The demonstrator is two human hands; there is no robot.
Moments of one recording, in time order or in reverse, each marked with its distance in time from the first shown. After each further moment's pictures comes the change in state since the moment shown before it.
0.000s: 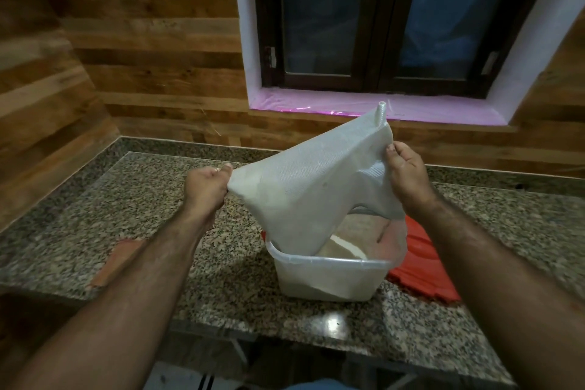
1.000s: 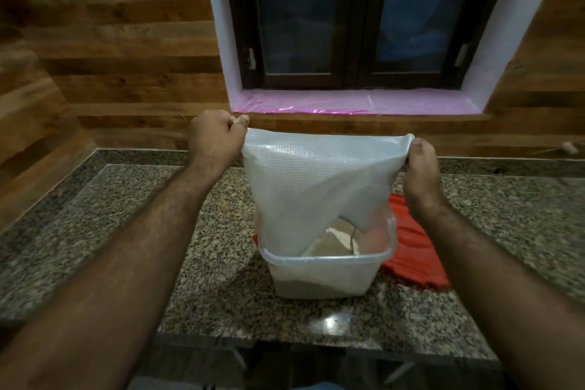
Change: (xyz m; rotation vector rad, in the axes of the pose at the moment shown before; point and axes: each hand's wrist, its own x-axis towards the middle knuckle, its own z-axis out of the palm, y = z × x) left_hand 0.012 0.110 0.035 0.540 0.048 0.623; right_hand -0.013 0.013 -0.028 0.035 0.334 0.004
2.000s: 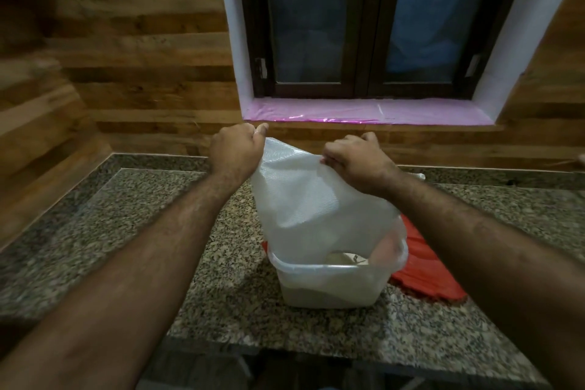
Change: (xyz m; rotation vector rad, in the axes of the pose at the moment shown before) left_hand -0.003 0.005 0.011 0.297 -0.007 0.097; right_hand 0.001 -0.070 0.081 -1.059 -0.673 -0.790
